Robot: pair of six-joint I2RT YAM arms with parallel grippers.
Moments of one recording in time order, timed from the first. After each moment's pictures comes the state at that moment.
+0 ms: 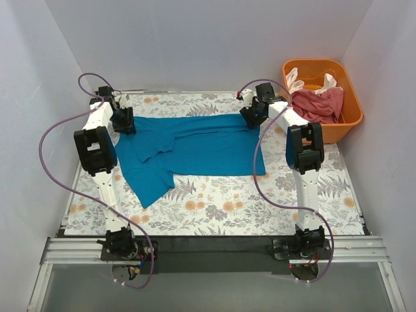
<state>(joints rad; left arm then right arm) 0.20 2.40 2.06 -0.84 0.26 0.11 0.24 2.36 1.96 -0.57 -0.21 -0.50</state>
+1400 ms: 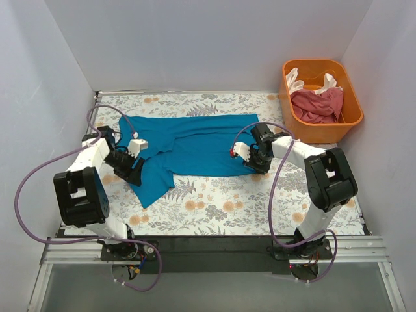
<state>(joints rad) 0.20 1.61 1.12 -1.07 0.49 0.79 0.42 1.75 1.08 -0.66 -0.19 -0.87</state>
